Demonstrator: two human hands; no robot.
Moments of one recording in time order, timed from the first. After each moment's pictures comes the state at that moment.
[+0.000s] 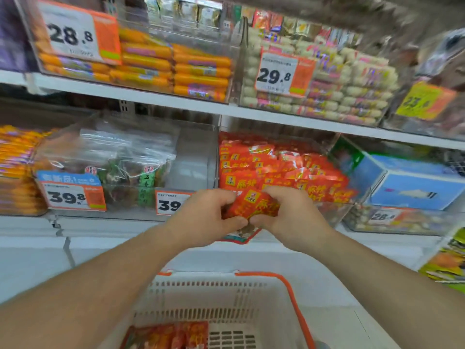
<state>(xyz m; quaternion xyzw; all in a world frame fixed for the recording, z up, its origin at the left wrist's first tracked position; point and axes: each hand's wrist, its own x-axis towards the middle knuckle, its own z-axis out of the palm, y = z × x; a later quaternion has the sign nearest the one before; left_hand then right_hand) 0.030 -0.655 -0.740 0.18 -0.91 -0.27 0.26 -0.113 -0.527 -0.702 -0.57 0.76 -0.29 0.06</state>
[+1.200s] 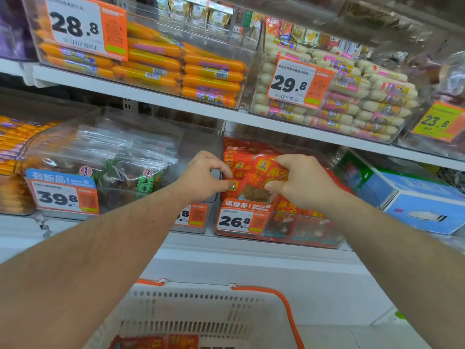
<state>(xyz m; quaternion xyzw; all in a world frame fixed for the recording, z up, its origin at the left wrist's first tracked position) -0.018 -0.747 -0.732 0.29 -0.82 -0.35 0.36 -0.160 -0.586 -0.653 -0.58 0.79 -0.22 0.00</state>
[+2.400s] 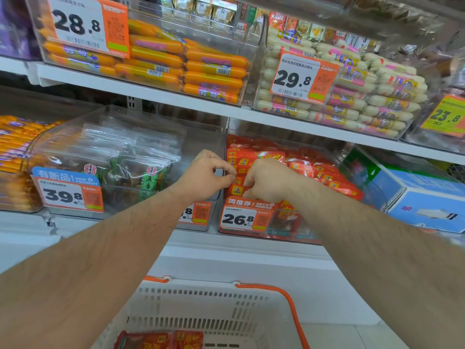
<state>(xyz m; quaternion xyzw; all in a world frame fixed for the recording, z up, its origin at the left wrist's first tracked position) -0.016 -0.746 -0.736 0.27 -0.83 -0.32 0.38 -0.137 -0.638 -0.665 -0.64 0.77 0.02 0.02</state>
